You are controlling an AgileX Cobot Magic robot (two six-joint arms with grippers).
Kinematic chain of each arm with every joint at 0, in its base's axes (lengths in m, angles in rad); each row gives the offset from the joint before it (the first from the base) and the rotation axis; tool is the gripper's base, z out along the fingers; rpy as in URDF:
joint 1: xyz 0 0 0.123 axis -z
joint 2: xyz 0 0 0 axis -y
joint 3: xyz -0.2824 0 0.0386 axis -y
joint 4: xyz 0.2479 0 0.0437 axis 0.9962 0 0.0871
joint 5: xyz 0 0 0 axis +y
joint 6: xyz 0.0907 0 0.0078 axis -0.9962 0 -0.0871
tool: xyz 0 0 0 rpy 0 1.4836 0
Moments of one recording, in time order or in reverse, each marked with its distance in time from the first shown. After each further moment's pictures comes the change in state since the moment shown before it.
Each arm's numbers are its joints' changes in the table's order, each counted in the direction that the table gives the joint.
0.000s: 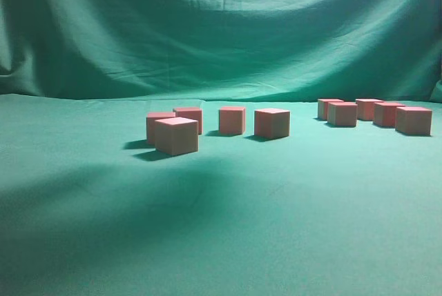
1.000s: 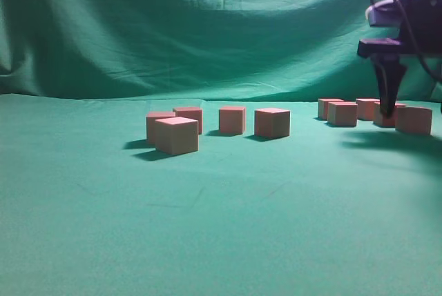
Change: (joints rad) left arm 0.000 0.000 0.000 0.000 0.000 0.000; right arm 0.483 -0.087 -0.451 0.169 -0.366 -0.030
